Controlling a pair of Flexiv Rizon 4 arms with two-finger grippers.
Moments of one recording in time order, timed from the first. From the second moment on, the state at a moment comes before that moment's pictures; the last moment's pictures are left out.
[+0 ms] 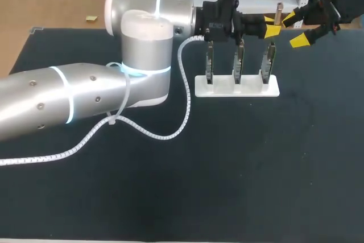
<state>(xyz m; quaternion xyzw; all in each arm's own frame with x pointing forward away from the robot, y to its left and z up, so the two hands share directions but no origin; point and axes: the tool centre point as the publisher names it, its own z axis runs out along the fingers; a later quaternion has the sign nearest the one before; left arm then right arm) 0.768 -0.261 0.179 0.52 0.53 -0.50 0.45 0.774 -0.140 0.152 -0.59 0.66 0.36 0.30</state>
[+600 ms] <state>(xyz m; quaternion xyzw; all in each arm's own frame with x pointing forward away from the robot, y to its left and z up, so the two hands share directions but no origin) 0.772 -0.263 0.174 0.52 0.54 -0.49 0.44 0.774 -0.140 0.152 -0.59 0.66 0.36 0.30</state>
